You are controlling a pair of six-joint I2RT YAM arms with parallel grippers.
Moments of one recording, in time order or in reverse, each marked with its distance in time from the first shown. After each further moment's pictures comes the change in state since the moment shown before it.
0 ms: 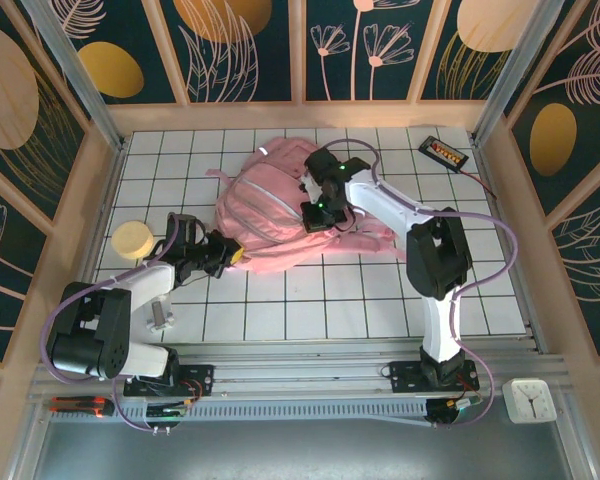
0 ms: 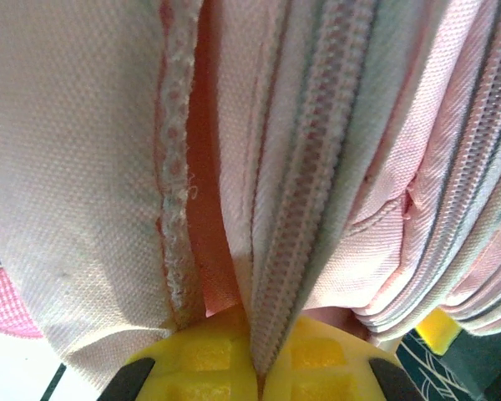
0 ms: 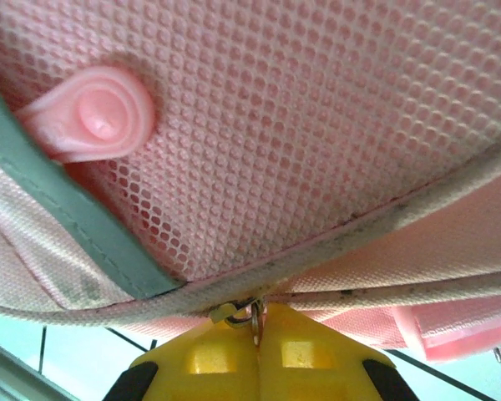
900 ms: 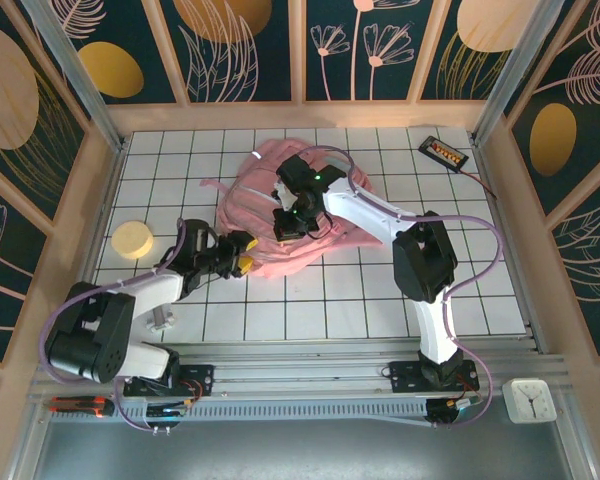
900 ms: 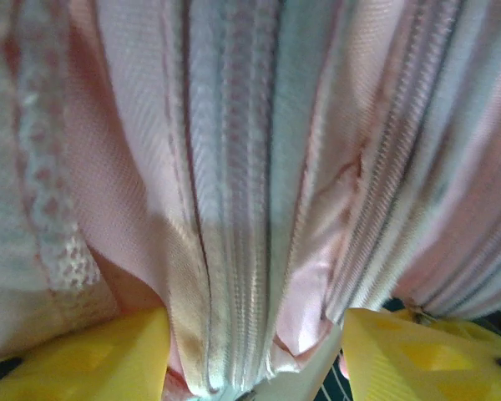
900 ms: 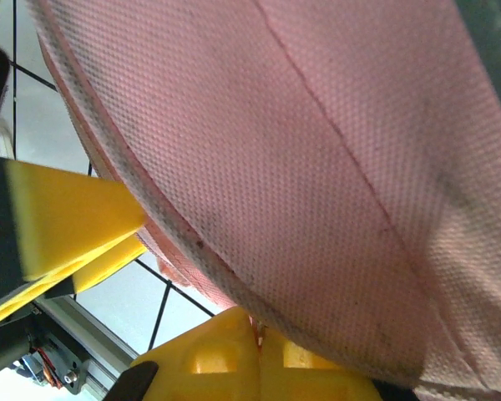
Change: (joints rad) left arm -0.125 0.010 -0.060 0.203 -0.045 -0.267; right arm 0.148 0.047 0.061 0.062 -0.115 0.143
